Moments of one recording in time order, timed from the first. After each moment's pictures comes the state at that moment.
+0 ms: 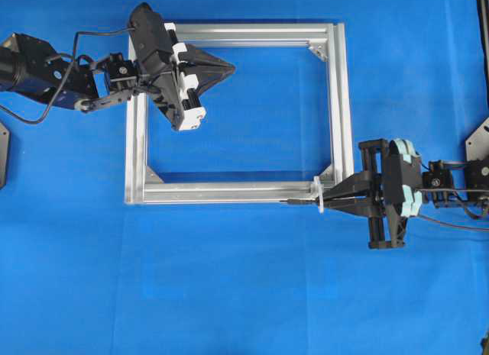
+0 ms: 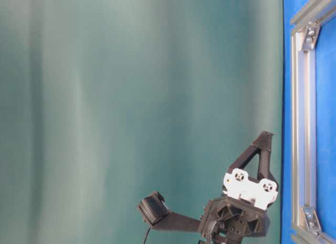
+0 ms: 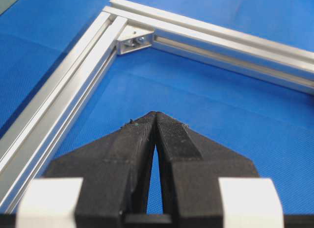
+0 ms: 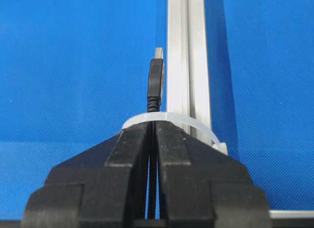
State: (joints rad) left arm 0.25 0.15 0.83 -0.10 -0.72 -0.03; right arm 0.31 -0.09 1.18 0.36 -0.68 0.02
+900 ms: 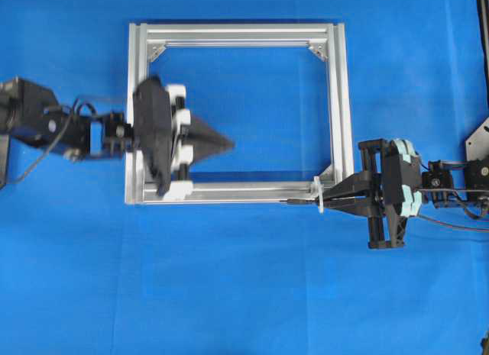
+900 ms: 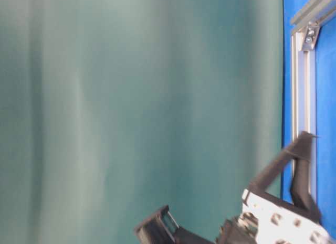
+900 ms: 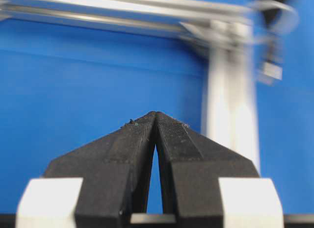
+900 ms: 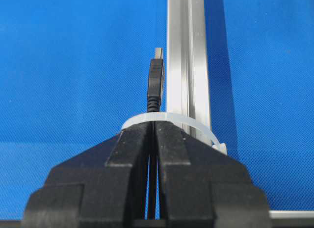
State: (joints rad) left arm -0.02 0.14 0.88 -0.10 -0.72 -0.03; right arm 0.30 -0.09 1.18 0.36 -0.68 0.02
